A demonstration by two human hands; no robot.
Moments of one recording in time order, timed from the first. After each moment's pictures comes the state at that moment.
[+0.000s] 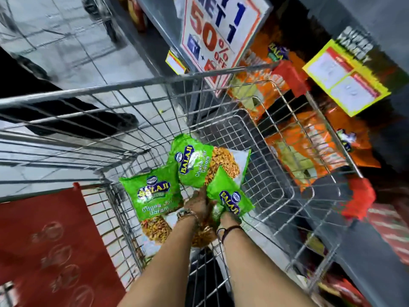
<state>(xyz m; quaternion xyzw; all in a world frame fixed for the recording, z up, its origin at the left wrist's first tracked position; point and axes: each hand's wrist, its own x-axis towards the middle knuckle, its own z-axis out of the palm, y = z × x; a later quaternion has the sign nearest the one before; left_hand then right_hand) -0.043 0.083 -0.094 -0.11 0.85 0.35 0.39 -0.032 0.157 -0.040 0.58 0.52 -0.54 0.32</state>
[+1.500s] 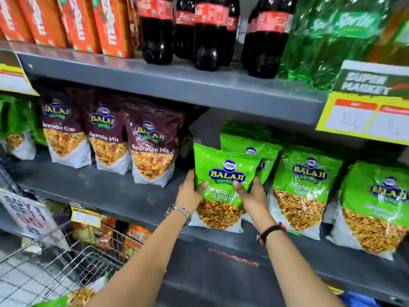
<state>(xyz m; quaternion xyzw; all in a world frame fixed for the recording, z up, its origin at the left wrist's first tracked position) -0.061 0.437 0.304 0.24 0.76 0.59 0.08 0.033 0.555 0.332 0.31 0.76 -0.53 -0.22</state>
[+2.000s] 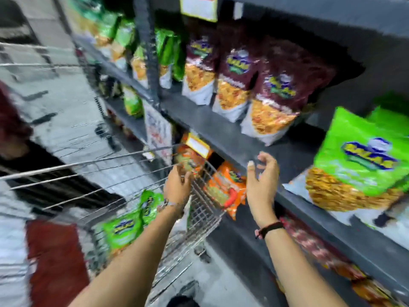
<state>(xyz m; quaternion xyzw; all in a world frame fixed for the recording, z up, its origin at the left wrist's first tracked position) -0.020 0.175 0.208 -0.14 0.85 0.49 -0.08 -0.007 0.340 0.258 0.09 0.82 -0.51 -0.26</state>
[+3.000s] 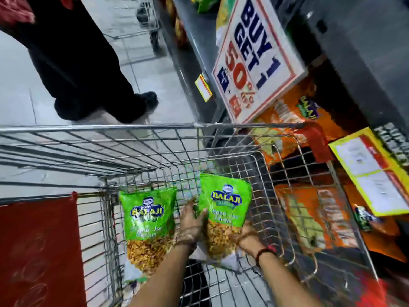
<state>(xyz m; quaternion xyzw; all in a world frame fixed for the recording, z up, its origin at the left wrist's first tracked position) -0.085 0.092 -0.098 -0.44 0.67 0.57 0.21 -0.121 0.248 -0.118 0.12 0.85 -0.23 0.46</state>
